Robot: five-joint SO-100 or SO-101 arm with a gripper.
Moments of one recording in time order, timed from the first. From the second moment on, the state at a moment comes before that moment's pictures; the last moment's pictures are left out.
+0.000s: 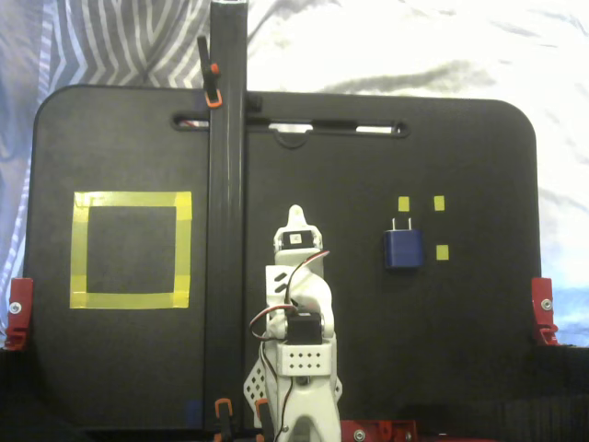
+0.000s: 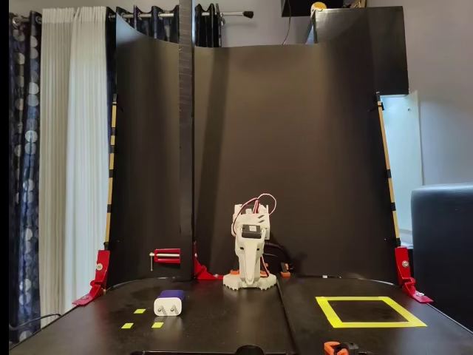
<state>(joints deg) -1.1 189.3 179.6 43.4 -6.5</state>
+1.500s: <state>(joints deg) 7.9 148.7 138.6 47.2 -38.6</state>
